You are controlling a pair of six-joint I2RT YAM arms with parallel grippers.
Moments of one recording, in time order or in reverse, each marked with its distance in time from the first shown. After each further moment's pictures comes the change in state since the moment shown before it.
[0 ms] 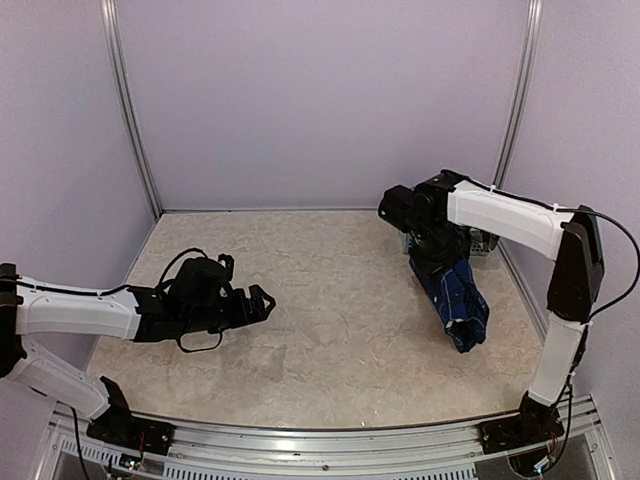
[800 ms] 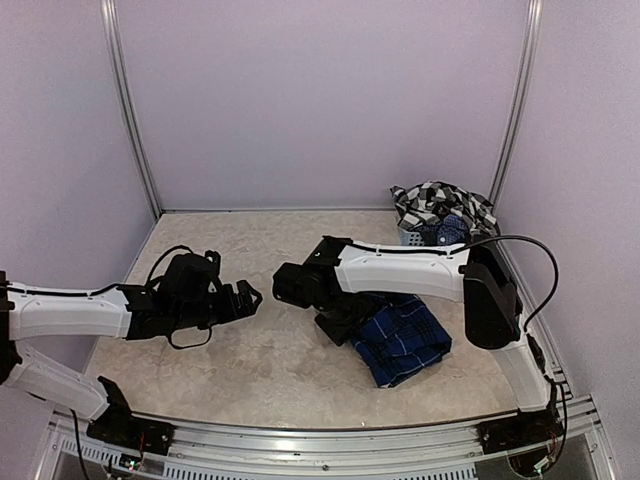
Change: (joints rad) left arm 0.066 -0.056 -0.015 -0.050 -0.019 0.026; right arm 0.438 0.463 0.315 -0.039 -0.124 0.138
